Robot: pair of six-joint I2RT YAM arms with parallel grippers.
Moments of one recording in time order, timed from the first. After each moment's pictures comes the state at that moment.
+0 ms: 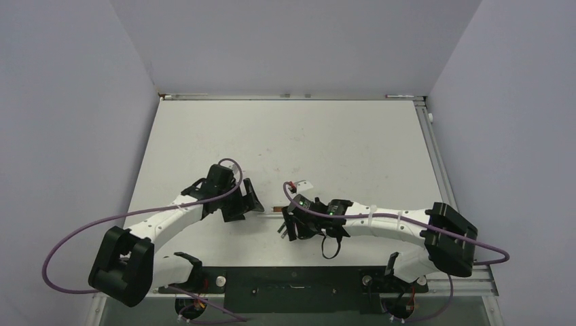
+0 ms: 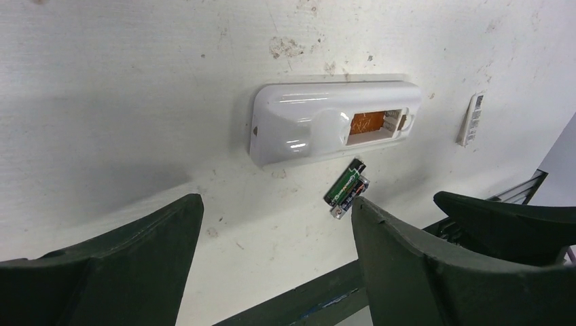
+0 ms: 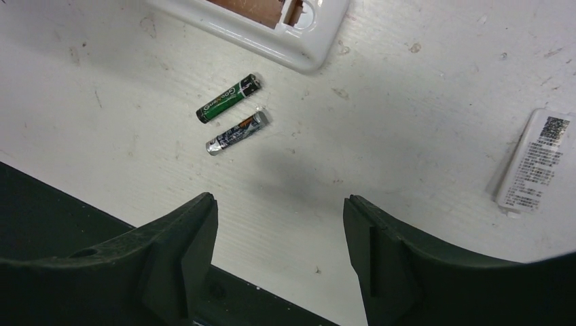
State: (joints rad) left arm -0.43 1.24 0.60 -0.38 0.28 -0.77; right arm 1.13 1.41 0.84 -0.48 0.20 0.71
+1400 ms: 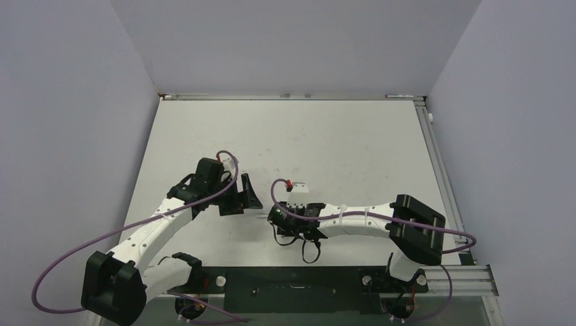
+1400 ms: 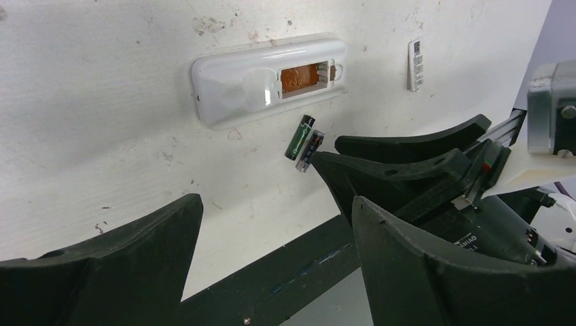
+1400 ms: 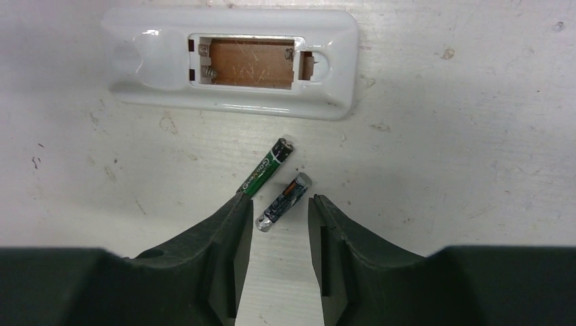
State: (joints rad) left arm -0.39 1.09 0.69 -0.55 0.40 -0.63; right arm 1.22 1.64 0.96 -0.46 0.42 1.11
